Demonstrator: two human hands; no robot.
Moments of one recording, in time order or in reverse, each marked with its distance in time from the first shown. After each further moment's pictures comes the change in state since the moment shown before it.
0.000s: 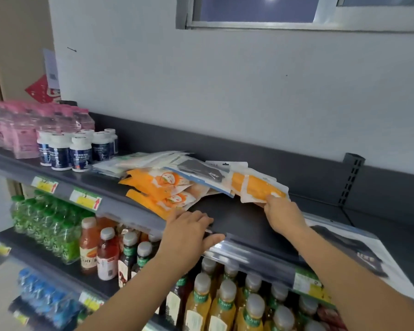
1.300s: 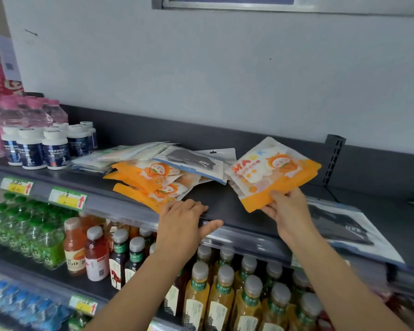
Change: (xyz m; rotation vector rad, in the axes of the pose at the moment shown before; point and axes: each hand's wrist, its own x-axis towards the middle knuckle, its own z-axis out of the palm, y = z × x) left_hand 0.000 0.000 0.009 -0.053 0.210 -0.027; right_hand -0.073 -0.034 -0.024 1.724 0.236 0.298
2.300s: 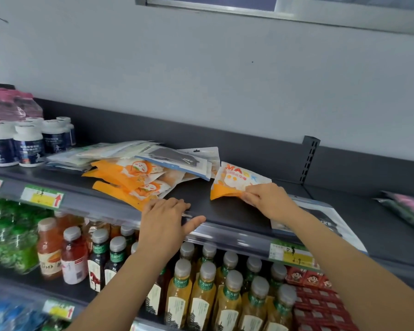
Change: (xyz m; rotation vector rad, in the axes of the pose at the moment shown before) left_hand -0.002 0.003 -0.004 -0.014 -0.100 -0.042; right_hand 0.034 -0.017 -0.028 -1.656 -0.382 -0.368
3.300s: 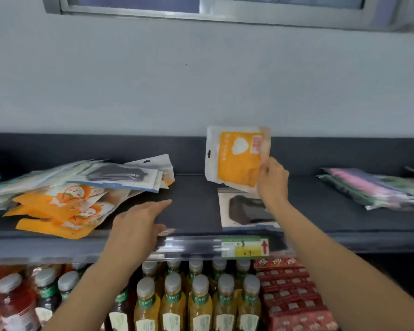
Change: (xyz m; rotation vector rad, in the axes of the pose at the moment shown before) left_hand 0.032 0.054 -0.039 -0.251 -0.338 0.079; right_hand -0.030 0.073 -0.029 0.464 0.743 0.537
